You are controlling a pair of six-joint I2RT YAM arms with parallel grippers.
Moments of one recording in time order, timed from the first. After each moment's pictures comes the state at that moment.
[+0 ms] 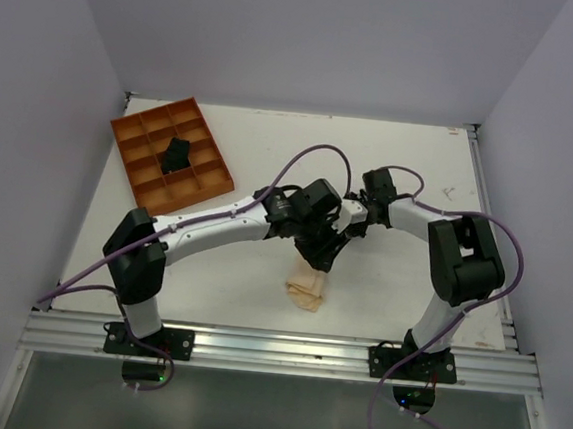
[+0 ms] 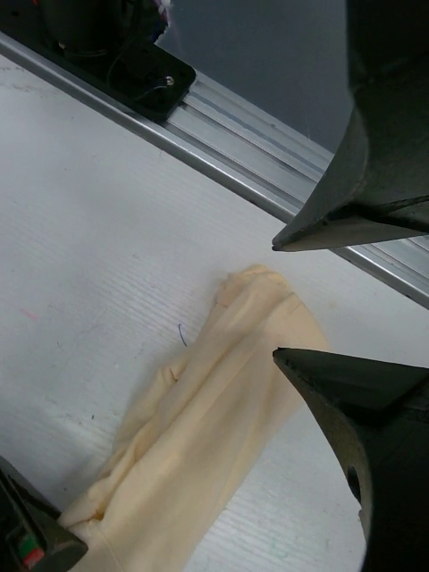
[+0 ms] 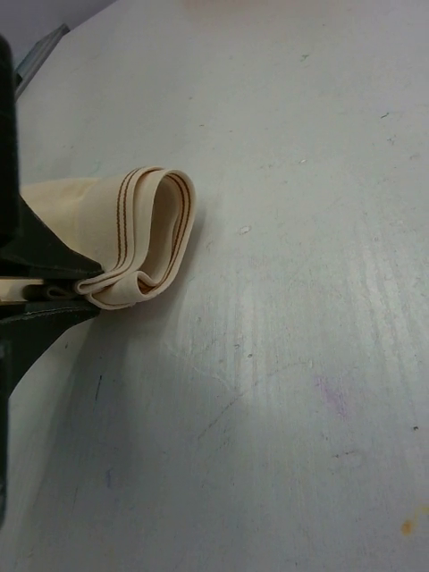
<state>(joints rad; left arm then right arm) -1.00 1.77 1.47 -0.68 0.26 -0.17 0.31 1.79 0.99 -0.28 -0.34 0.73</state>
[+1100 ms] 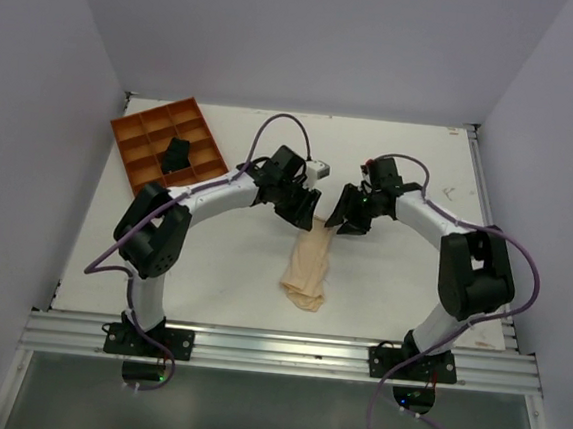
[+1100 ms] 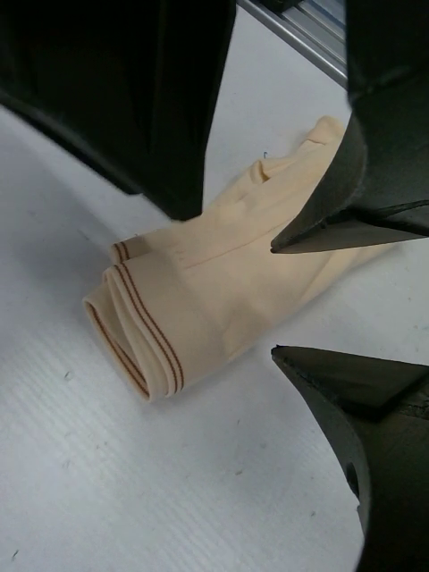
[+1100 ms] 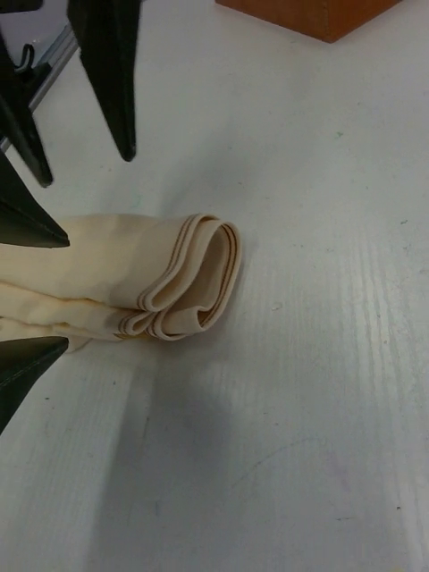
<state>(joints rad) -0.68 1.90 1.39 -0.45 0.35 -0.16 0.31 1.73 1.10 -0.49 -0.40 0.59</state>
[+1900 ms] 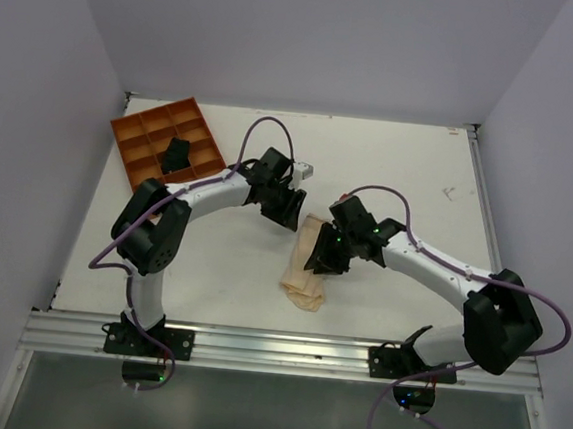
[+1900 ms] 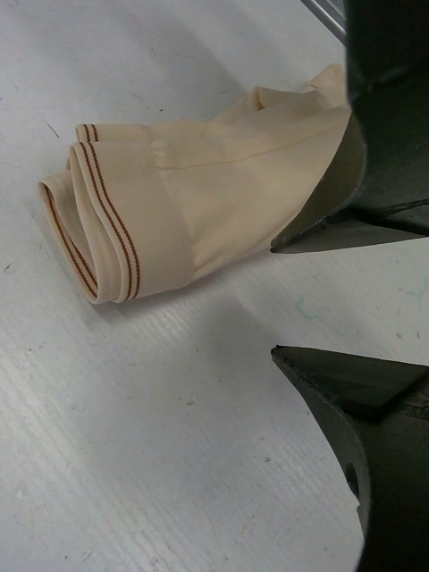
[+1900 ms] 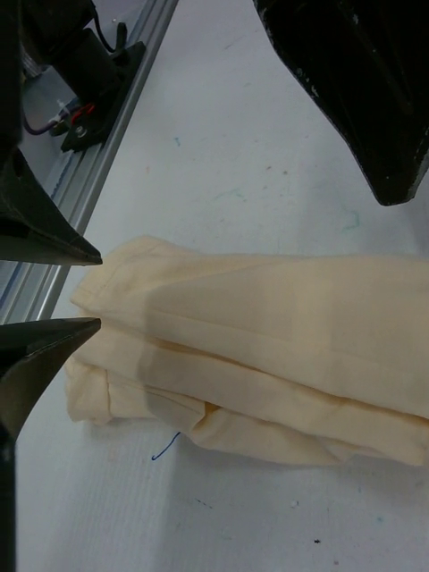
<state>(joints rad) -0.60 1.91 1.33 -0.45 0.31 -0.18 0.68 1.39 0.87 -0.54 -0.22 0.91</state>
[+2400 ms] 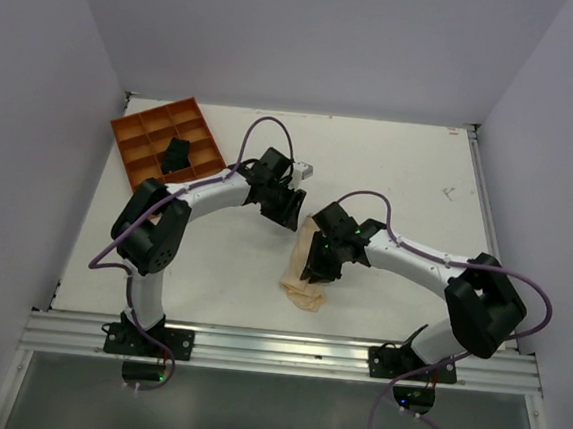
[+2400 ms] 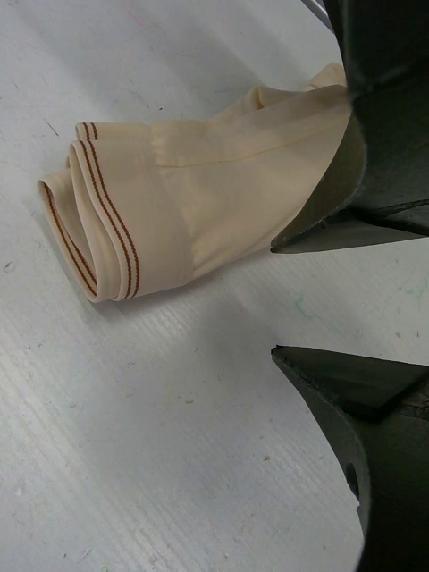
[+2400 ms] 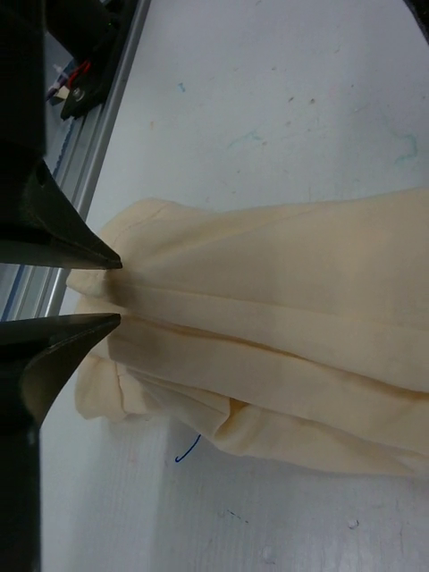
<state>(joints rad) -0.60 1.91 1.33 -0.45 0.31 -0.18 0.77 1.50 0.90 -0.57 -0.15 0.98</state>
